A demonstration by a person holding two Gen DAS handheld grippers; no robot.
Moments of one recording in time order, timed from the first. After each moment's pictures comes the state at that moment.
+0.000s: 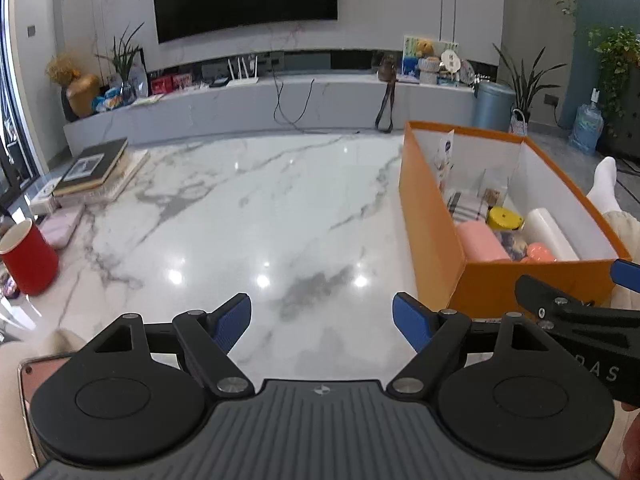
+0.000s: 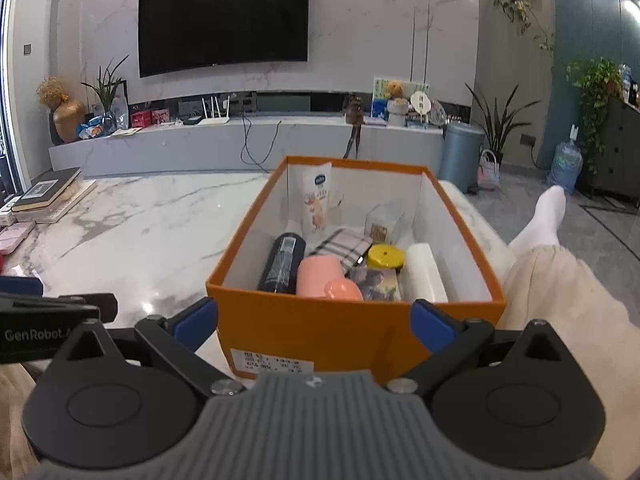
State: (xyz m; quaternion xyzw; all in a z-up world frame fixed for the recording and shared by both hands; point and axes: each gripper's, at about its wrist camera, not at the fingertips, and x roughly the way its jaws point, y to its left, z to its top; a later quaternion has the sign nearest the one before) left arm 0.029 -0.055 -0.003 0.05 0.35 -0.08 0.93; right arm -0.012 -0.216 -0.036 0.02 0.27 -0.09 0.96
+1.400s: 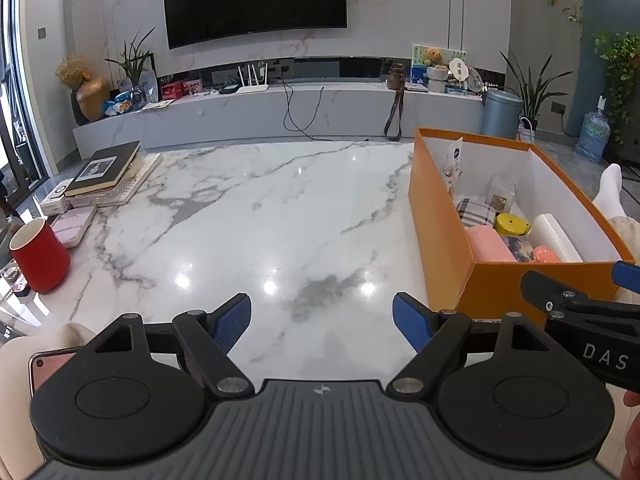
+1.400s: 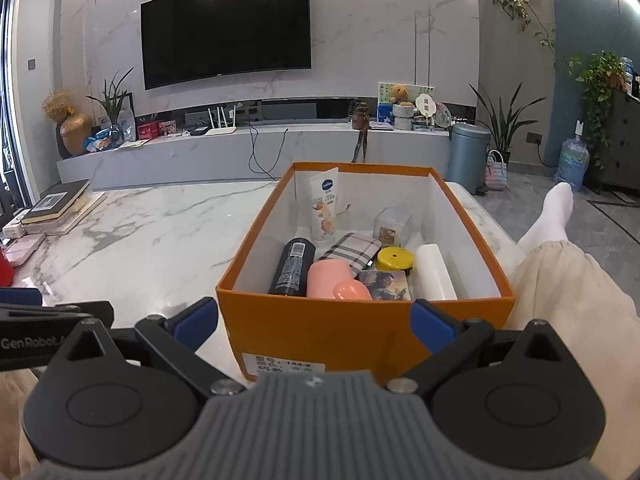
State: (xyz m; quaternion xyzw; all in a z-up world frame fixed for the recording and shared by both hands) left arm 0.017 -0.050 0.003 0.05 0.34 -0.07 0.94; right arm -0.018 -0.221 -0.038 0.03 0.25 -0.07 0.96
